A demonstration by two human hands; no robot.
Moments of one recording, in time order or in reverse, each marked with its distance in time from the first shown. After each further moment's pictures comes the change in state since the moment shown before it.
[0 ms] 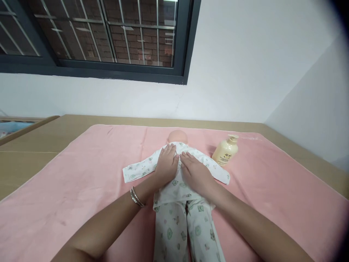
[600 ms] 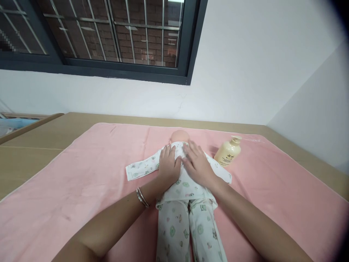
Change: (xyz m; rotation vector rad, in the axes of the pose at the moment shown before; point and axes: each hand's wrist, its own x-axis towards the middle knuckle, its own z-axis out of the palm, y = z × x) left_hand -0.013 -0.005 0.017 0.007 0.233 -0.049; right_hand 0.018 0.021 0.005 0.078 0.196 -0.080
